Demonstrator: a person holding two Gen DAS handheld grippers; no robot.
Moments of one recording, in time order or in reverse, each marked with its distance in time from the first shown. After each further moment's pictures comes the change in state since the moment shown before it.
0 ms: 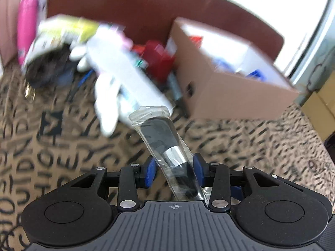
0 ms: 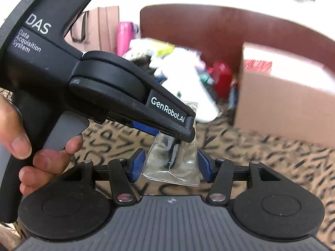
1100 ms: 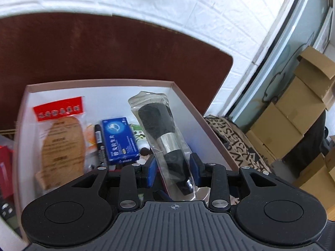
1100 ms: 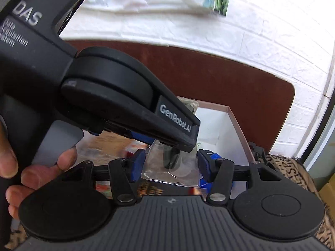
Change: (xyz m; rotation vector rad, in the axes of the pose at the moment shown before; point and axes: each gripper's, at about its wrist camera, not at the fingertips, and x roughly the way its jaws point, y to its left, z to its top) left arm 0.167 -0.160 0.193 0.105 0.005 -0.283; right arm 0.035 -0.224 0.108 0.025 -0.045 -0.366
